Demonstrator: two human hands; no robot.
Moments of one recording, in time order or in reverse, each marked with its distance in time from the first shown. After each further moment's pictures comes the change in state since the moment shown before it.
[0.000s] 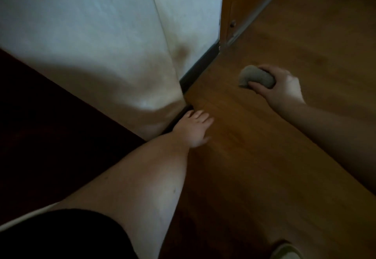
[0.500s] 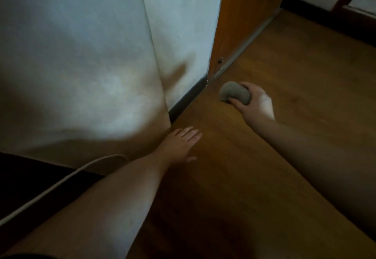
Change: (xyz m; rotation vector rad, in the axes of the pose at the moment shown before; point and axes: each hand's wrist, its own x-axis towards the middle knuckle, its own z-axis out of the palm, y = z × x) left_hand 0.046 -0.056 -0.023 -0.023 0.122 0.057; right_hand 0.086 -0.037 0.010 0.012 0.094 0.041
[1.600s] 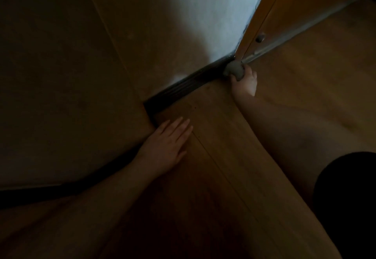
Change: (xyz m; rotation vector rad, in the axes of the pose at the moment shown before) left_hand 0.080 -0.007 0.106 -0.007 0.184 -0.321; right_hand 0.178 0.129 0.226 0.031 -0.110 0.130
